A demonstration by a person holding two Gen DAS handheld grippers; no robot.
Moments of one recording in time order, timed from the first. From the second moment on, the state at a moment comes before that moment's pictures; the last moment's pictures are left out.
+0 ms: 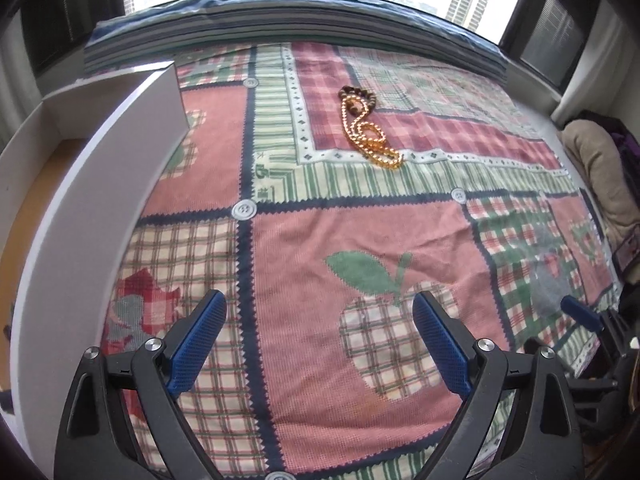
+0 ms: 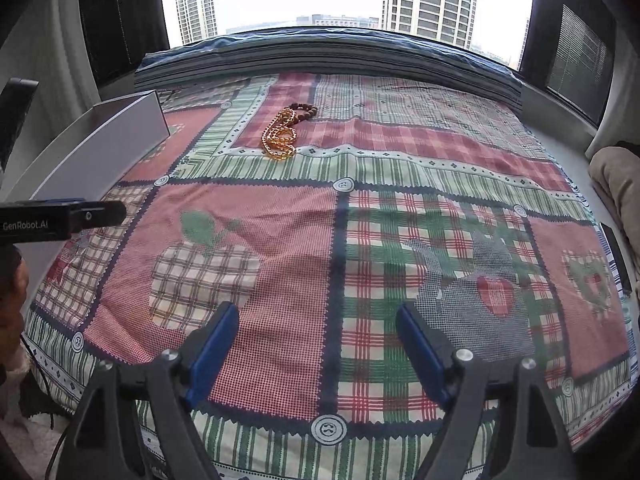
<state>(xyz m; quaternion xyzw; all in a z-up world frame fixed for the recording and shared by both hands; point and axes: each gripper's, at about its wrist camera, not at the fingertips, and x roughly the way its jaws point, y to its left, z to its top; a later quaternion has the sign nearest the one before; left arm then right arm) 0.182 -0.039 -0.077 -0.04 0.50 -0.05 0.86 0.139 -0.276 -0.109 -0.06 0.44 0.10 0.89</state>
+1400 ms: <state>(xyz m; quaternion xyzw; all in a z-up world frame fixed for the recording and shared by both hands) 0.404 -0.085 -0.160 0.02 0.50 -0.03 0.86 0.144 -0.302 -0.118 -0.02 0.45 0.10 0.89</state>
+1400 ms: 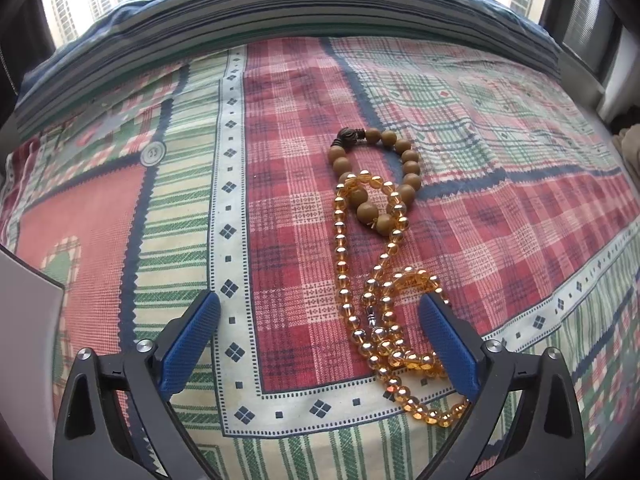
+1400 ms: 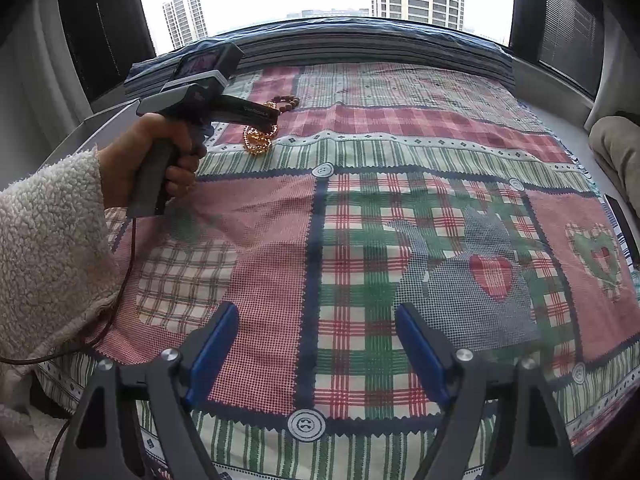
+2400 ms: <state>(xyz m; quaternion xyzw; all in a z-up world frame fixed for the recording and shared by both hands) 0.270 -0.031 -0.080 -0.06 0.49 -0.10 0.86 0.135 -0.305 -0.111 -0.02 0.45 0.09 0.89</state>
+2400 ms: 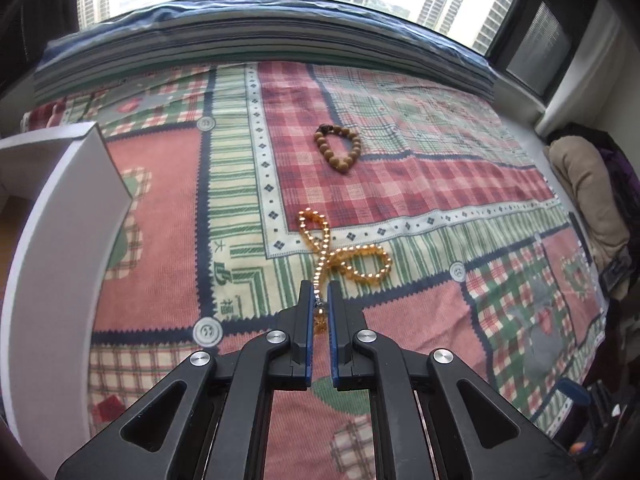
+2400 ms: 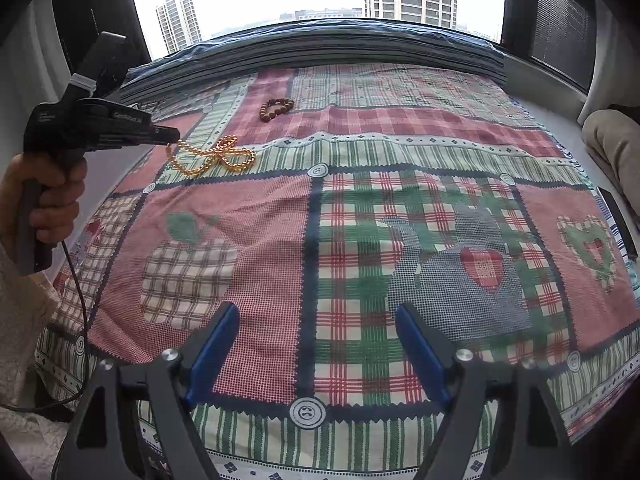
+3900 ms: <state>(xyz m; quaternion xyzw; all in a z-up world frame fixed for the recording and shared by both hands) 0.213 0.048 -0.104 -0.13 0.51 -0.05 0.85 0.544 -0.169 -0.156 -0.08 0.55 0.15 0.82</state>
